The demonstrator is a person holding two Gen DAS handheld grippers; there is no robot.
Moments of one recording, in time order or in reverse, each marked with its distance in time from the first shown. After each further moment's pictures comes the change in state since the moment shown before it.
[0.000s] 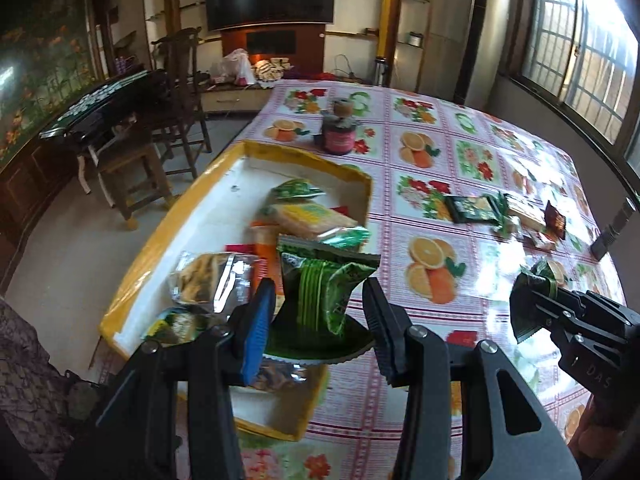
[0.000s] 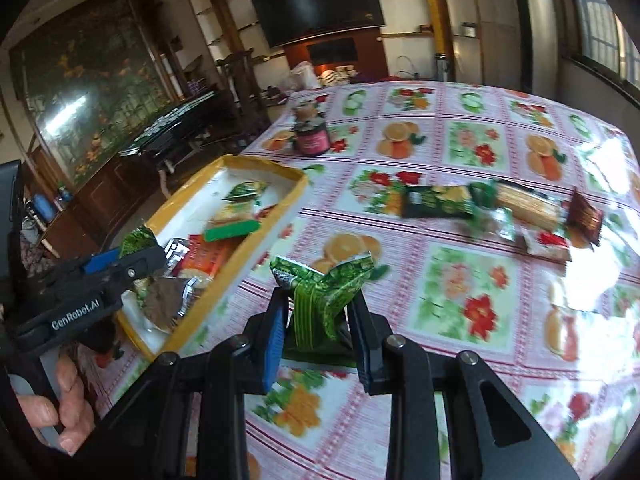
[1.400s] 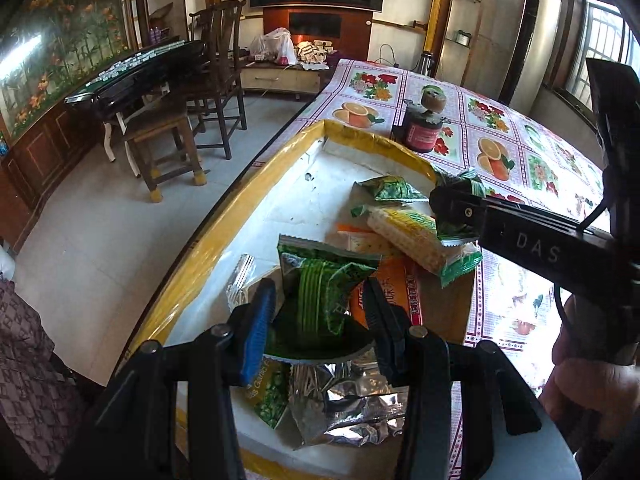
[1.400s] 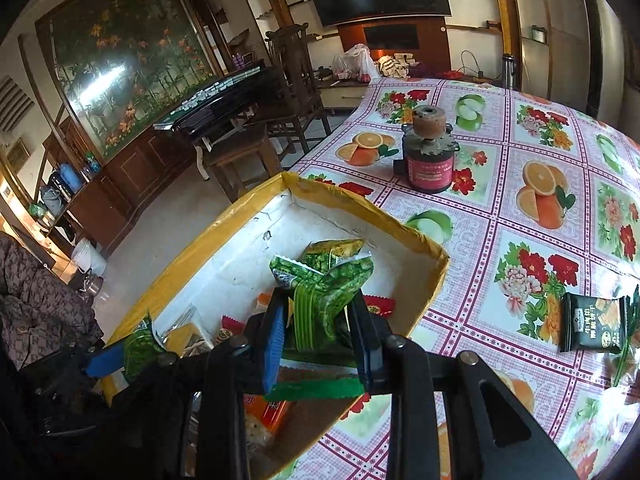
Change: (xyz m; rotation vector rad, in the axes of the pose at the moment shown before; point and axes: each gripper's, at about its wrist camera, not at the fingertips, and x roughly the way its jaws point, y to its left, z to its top) left arm 0.051 0.066 0.012 -0.099 0.055 0.082; right arm 0.137 0.083 0.086 -0.107 0.072 0.132
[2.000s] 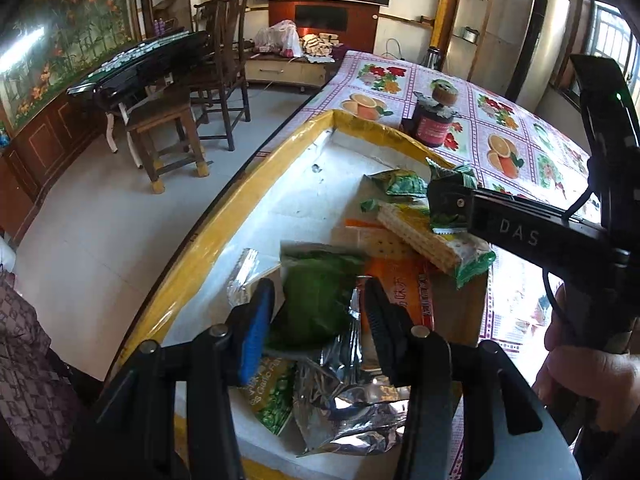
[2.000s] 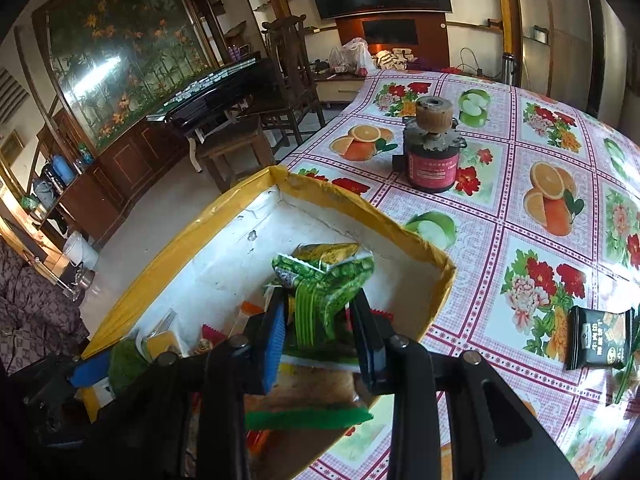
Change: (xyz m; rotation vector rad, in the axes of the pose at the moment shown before) left arm 0.010 0.007 0.000 -0.025 0.021 0.009; right arm 0.020 -0.003 0.007 -0.014 0.020 -0.027
